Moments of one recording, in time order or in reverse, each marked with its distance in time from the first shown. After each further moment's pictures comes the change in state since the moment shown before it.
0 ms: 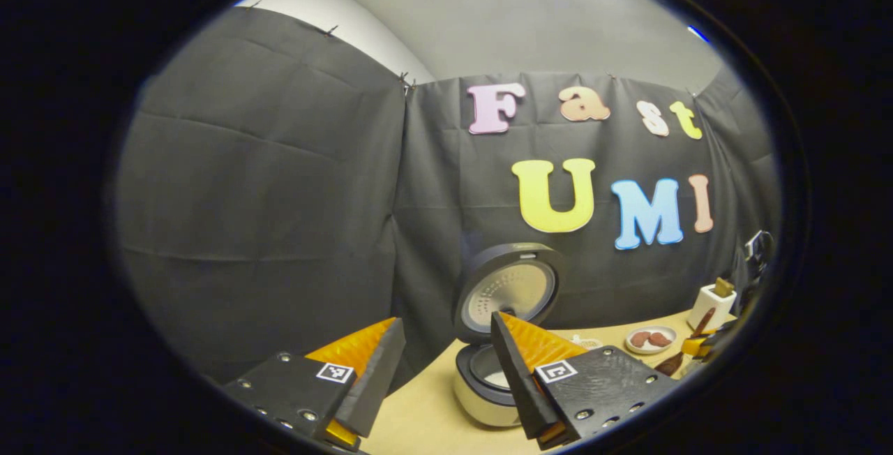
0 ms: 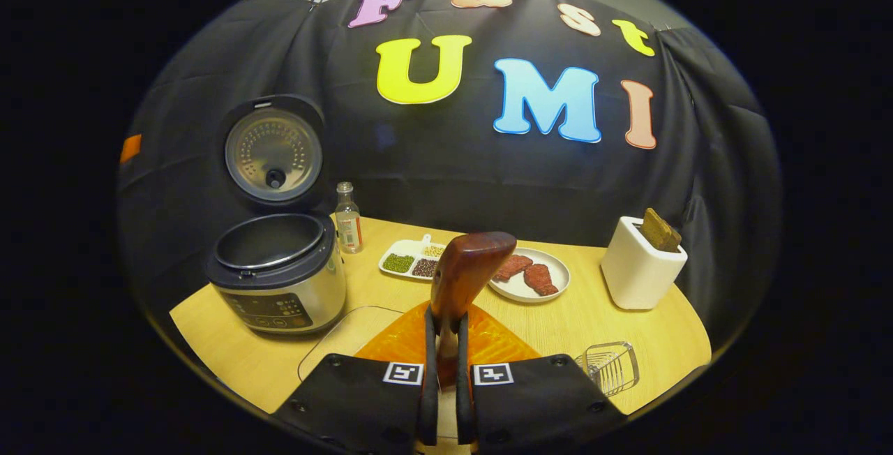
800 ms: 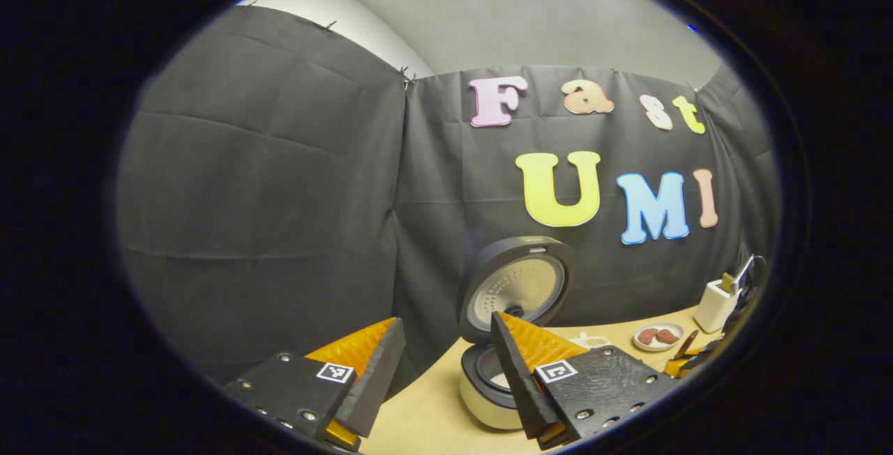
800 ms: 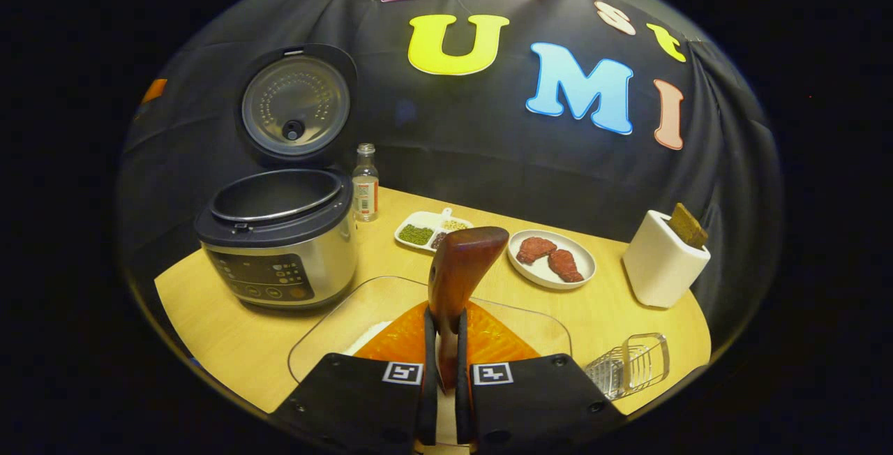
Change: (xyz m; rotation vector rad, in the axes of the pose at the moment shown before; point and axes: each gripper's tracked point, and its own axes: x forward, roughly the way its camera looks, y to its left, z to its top) left arm 0.024 0.000 -0.012 -0.001 0.015 -0.003; right arm 0.023 0.042 -0.041 -0.052 0.072 0.076
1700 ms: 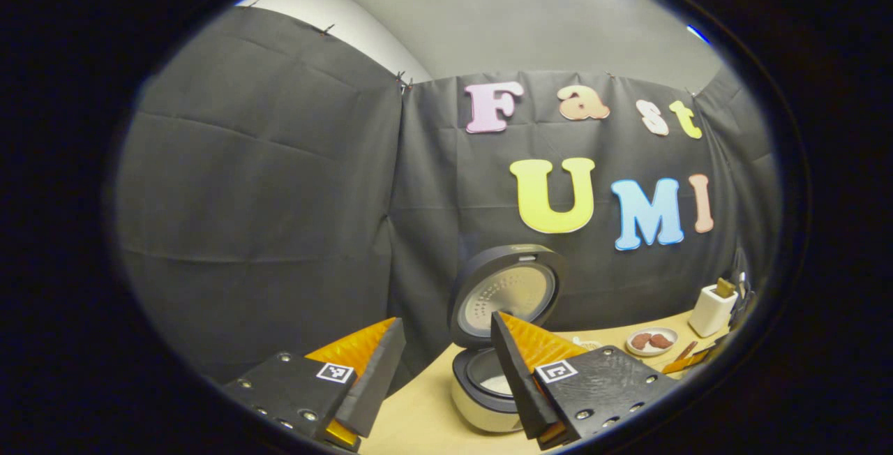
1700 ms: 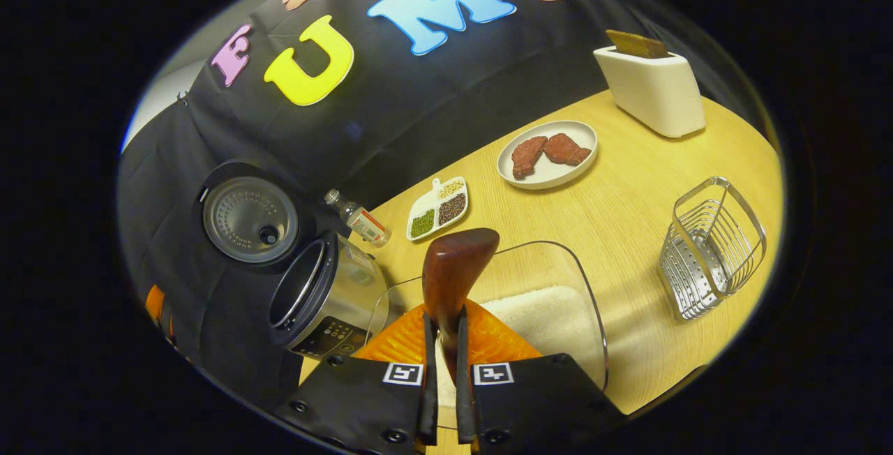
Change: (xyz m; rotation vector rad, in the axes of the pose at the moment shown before) left arm -0.005 -0.016 0.017 0.003 -0.028 -0.023; right arm -0.003 -0.026 -0.018 0.773 0.168 0.155
